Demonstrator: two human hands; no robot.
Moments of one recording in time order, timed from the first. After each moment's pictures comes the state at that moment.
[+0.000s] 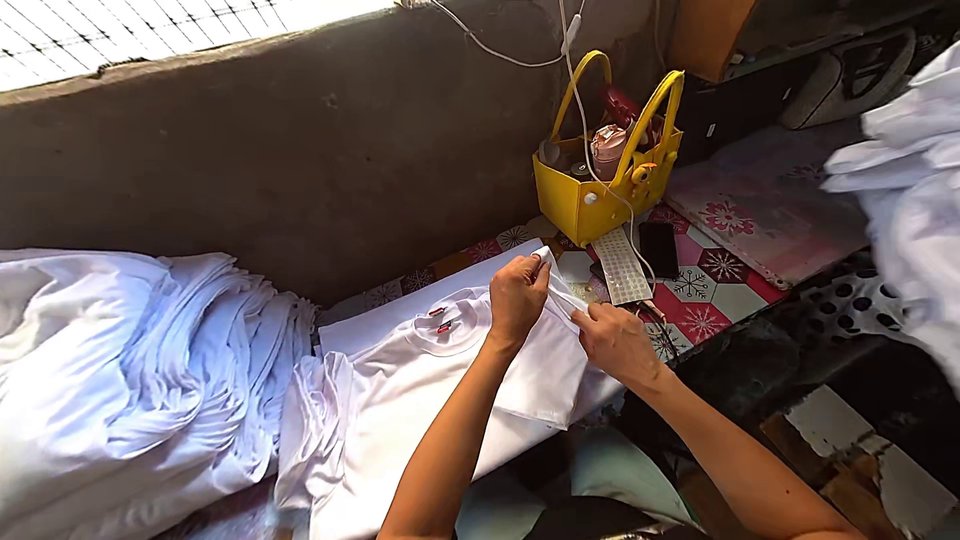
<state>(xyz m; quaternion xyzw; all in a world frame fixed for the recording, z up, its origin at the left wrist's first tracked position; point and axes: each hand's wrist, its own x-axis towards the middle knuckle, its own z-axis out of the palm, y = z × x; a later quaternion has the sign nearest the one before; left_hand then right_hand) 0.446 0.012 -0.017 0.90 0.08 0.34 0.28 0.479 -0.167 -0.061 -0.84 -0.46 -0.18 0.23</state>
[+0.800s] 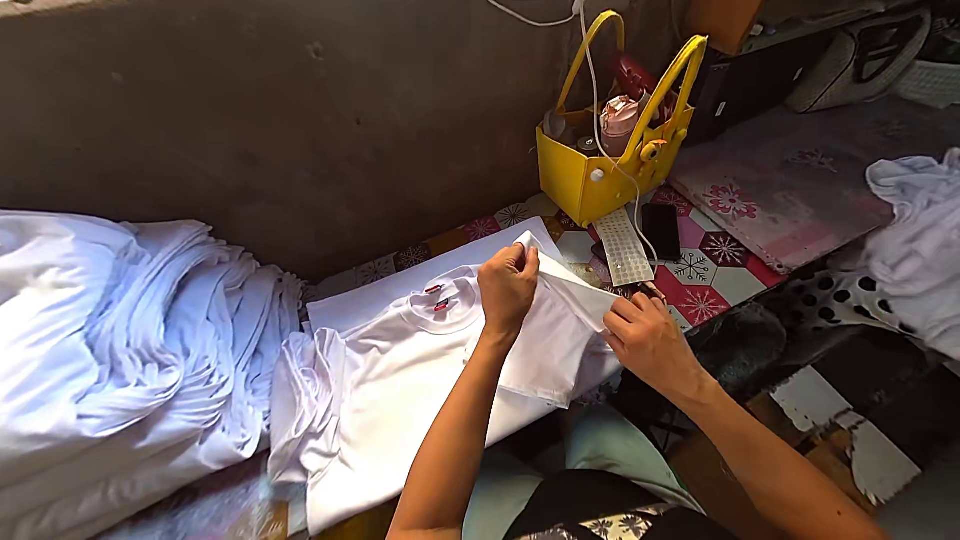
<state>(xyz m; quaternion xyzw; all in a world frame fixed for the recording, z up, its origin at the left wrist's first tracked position) 0.417 0.017 -0.028 0.86 0.14 0.35 0.36 0.460 -0.204 -0.052 -0.82 -0.50 -0.20 0.21</state>
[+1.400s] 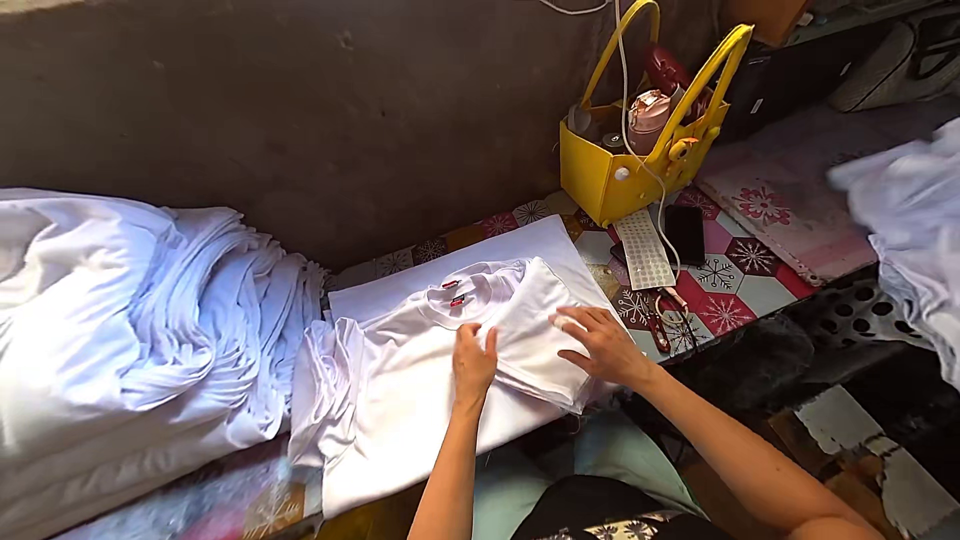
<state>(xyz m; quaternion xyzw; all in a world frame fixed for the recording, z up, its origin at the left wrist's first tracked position) 0.319 0.063 -0.140 0.85 0.36 0.14 0.35 0.470 -0.151 -0.128 -0.76 -0.59 -0.01 0.28</state>
